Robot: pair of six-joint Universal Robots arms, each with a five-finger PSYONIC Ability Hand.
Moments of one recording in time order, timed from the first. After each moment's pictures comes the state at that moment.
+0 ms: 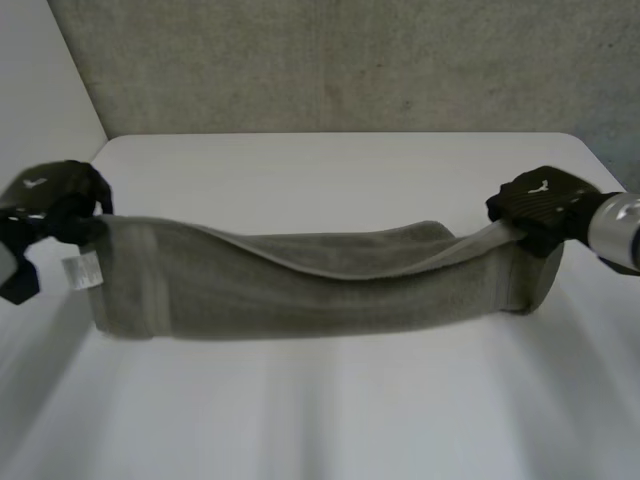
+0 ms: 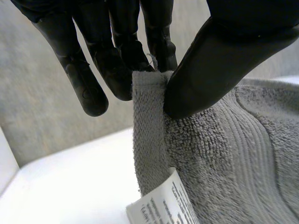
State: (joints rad) left arm 4.88 -1.75 -1.77 3.38 -0.93 3.20; right arm 1.65 -1.13 1.26 0.39 1.08 2.34; left_hand 1.34 1.39 1.39 1.39 1.19; right_hand 1.28 1.28 1.28 1.28 1.11
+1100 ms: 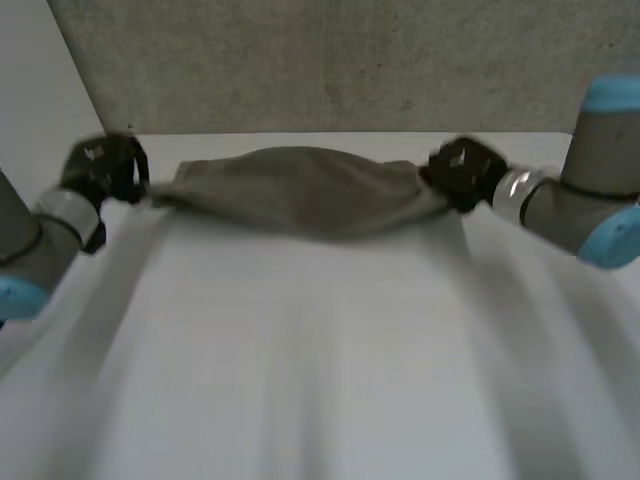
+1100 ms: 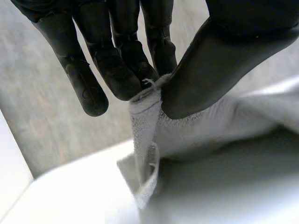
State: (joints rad) left arm 4.65 -2.14 -1.41 3.51 -1.28 3.19; right arm 1.83 -0.69 0.73 0.30 1.10 2.30; left_hand 1.34 1.39 1.39 1.39 1.20; right_hand 1.30 1.29 1.30 1.30 1.13
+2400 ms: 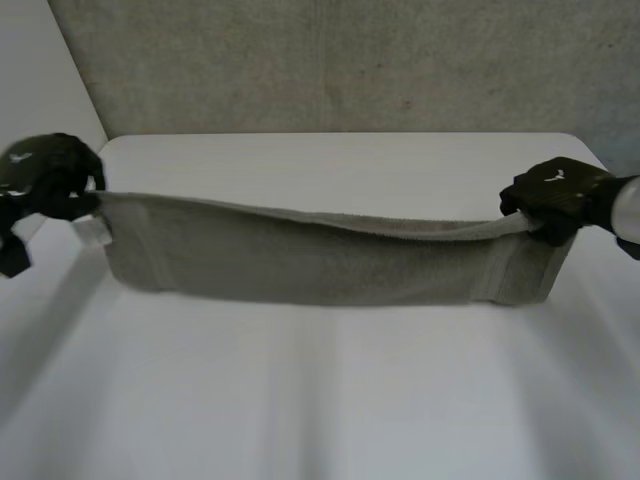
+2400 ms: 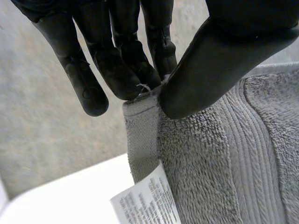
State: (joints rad) left arm 4.93 -1.82 -1.67 3.46 -0.81 3.10; right arm 1.58 -1.02 1.06 0.54 1.00 2.30; left_hand 1.34 1.39 1.39 1.39 1.20; right_hand 1.30 1.29 1.30 1.30 1.13
